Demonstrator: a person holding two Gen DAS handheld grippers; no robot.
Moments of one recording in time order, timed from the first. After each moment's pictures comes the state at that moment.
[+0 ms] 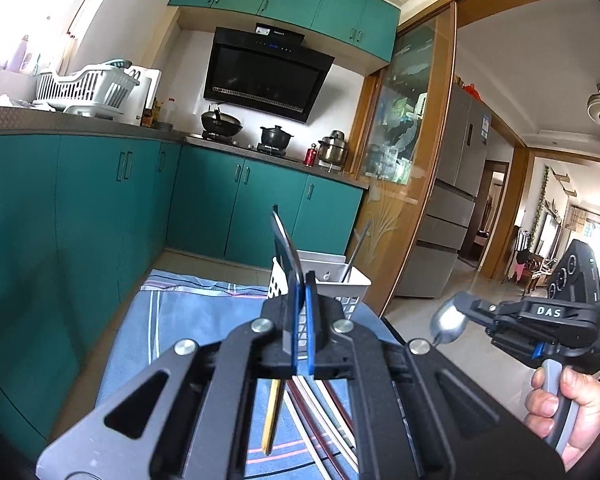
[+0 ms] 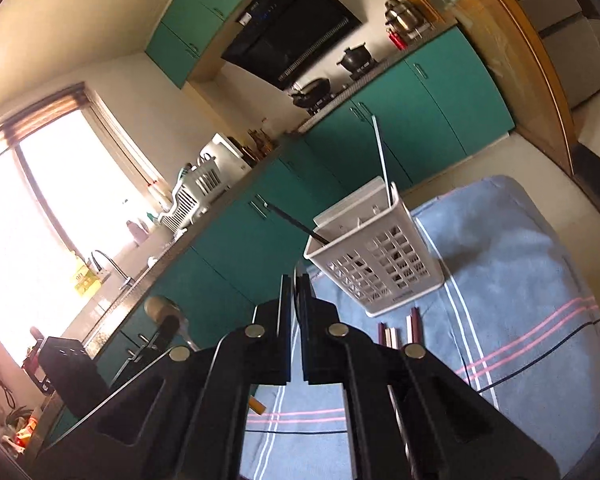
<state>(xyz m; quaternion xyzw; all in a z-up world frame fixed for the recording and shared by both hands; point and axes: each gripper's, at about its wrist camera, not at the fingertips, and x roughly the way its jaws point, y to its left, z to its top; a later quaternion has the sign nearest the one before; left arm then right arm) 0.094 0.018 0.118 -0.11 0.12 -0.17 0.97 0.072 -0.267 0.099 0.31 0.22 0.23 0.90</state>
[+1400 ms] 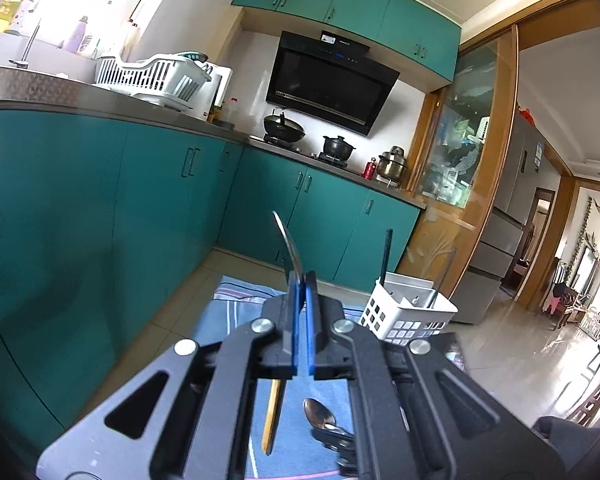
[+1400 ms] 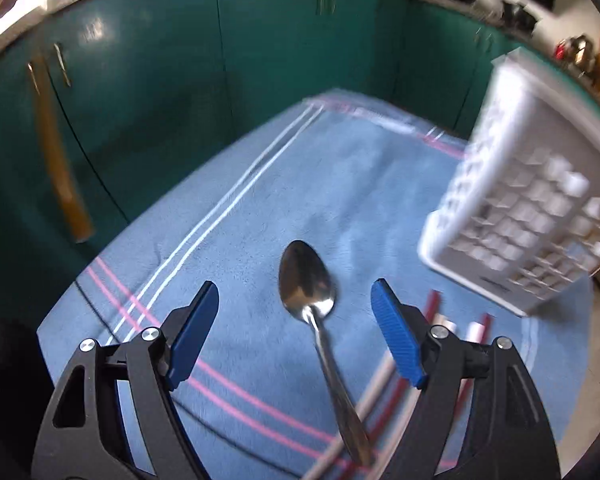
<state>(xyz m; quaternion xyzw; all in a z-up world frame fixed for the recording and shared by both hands) 0.131 0.110 0.105 -0.15 0.12 -0.07 0.98 0.203 -0.034 -0.020 -0.15 0.43 0.28 0.84</state>
